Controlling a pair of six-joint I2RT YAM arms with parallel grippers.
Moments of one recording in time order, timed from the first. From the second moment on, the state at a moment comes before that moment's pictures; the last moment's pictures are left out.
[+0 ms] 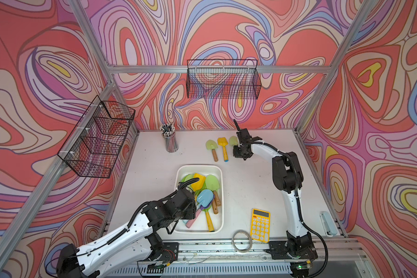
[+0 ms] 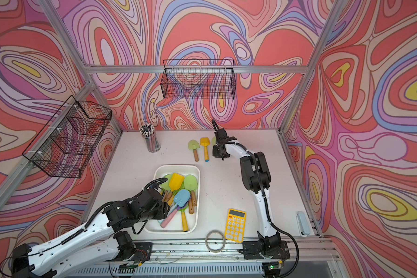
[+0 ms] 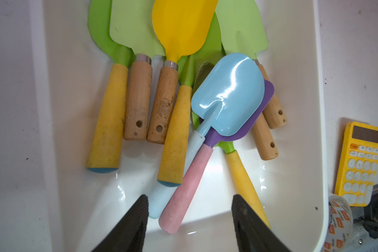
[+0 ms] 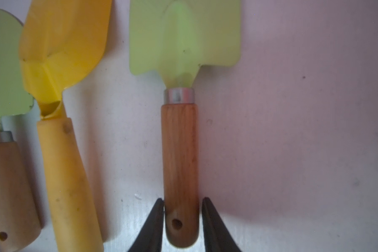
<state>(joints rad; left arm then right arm) -0.87 0.84 0.62 -0.83 -0.16 -0.82 0.33 2.33 1.87 -0.64 -0.02 0.33</state>
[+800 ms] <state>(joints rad) -0.97 1.10 0.71 -0.85 -0.21 -0.73 0.34 1.83 1.55 -0.54 -0.04 0.36</state>
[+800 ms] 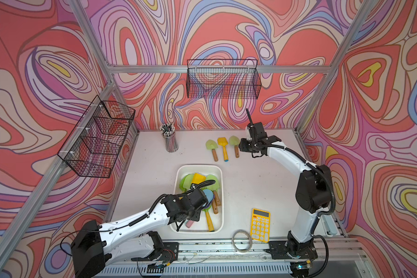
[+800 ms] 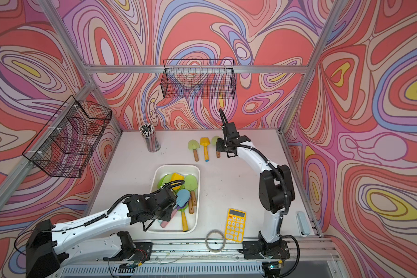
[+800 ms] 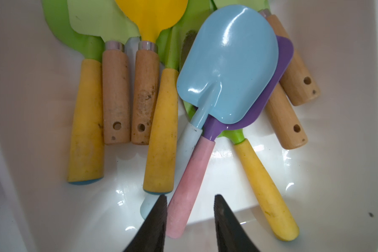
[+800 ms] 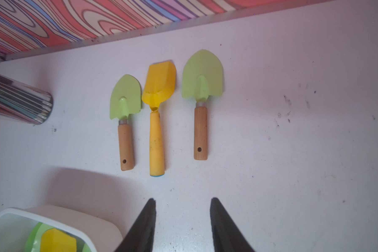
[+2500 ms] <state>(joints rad) -0.95 1.25 0.61 -0.85 -0.09 -0.76 0.35 1.70 1.37 -0.51 -0.07 0.38</state>
